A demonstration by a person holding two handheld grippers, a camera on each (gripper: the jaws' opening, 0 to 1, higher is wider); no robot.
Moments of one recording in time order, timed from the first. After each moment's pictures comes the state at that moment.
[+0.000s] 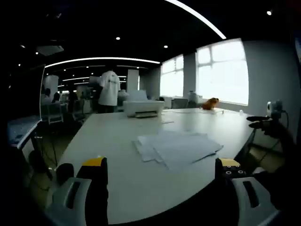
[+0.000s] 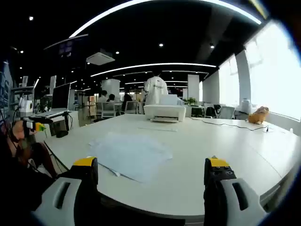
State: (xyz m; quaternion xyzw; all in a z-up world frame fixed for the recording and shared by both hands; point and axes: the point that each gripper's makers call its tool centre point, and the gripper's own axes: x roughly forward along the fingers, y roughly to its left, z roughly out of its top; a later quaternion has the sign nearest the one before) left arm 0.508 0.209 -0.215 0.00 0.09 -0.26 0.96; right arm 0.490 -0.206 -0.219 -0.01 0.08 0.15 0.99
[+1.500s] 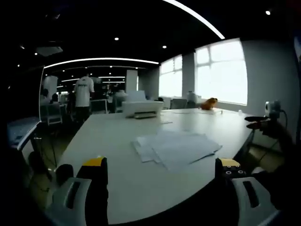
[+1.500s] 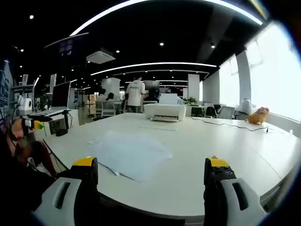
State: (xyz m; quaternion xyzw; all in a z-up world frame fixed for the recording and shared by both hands) left arm 0.506 0.207 -0.212 0.00 0.09 -0.26 0.96; right arm 0.493 -0.205 -0.221 -0.02 0.08 0.15 0.99
